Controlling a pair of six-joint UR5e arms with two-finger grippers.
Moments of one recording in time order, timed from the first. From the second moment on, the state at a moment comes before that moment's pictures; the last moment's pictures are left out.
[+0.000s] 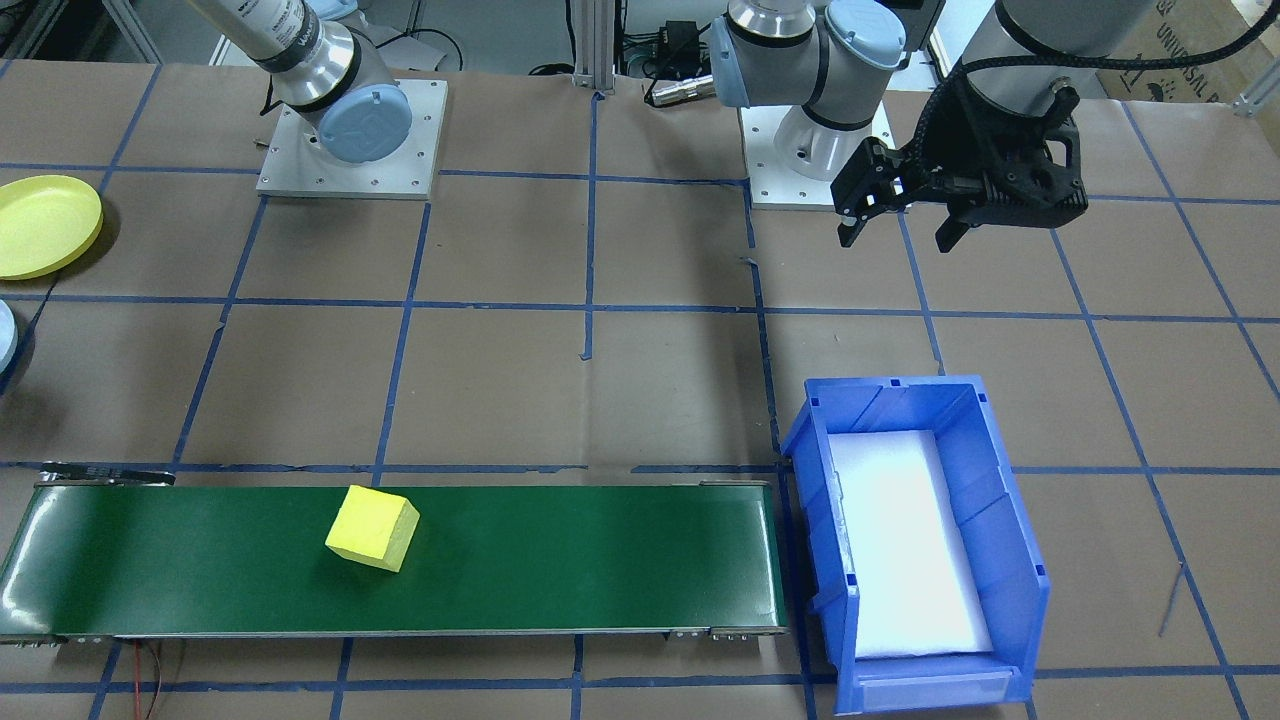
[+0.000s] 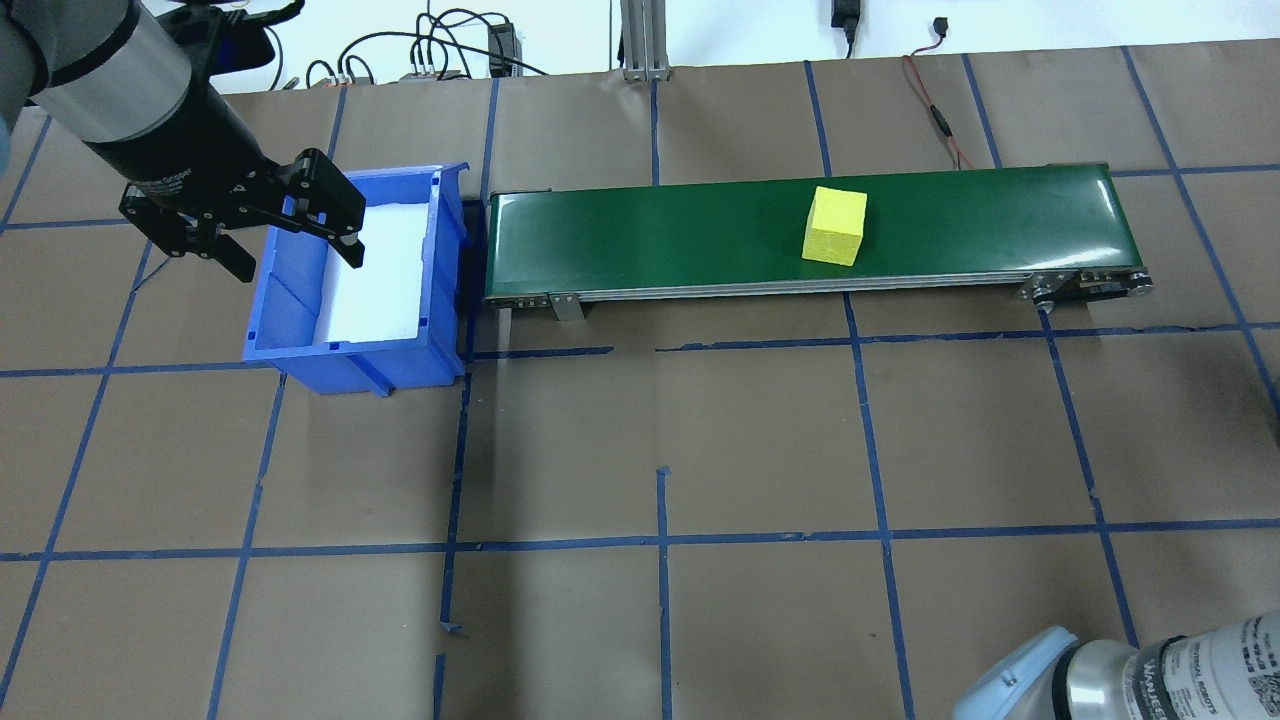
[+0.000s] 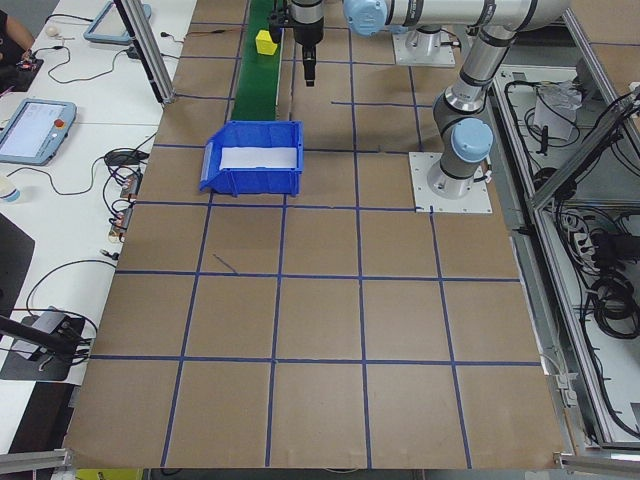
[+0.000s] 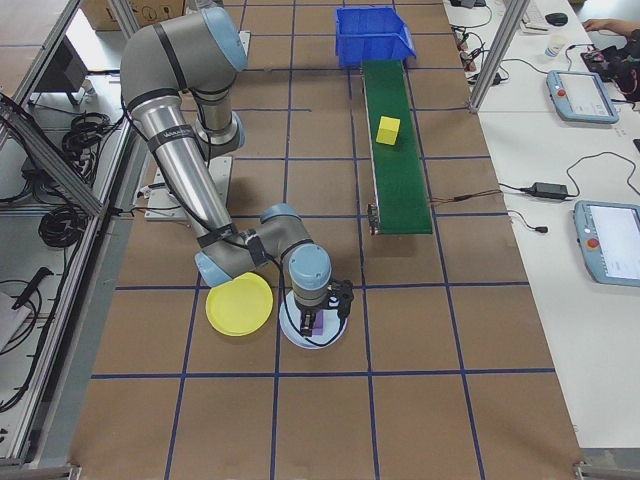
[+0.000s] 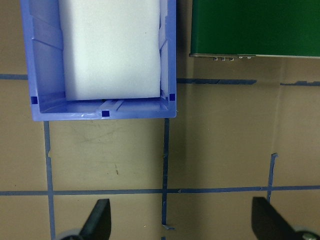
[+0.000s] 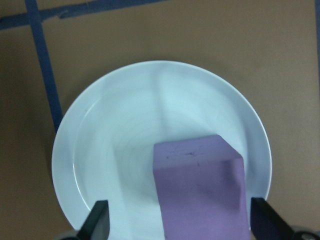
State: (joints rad) left arm -1.47 -1.52 -1.59 -1.64 1.49 0.07; right arm 0.51 -1.16 1.73 -2.13 -1.55 -0.91
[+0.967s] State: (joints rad) left arm -1.47 -1.52 -1.59 -1.64 1.49 0.07; right arm 1.05 -1.31 1.65 -1.96 -1.37 -0.19
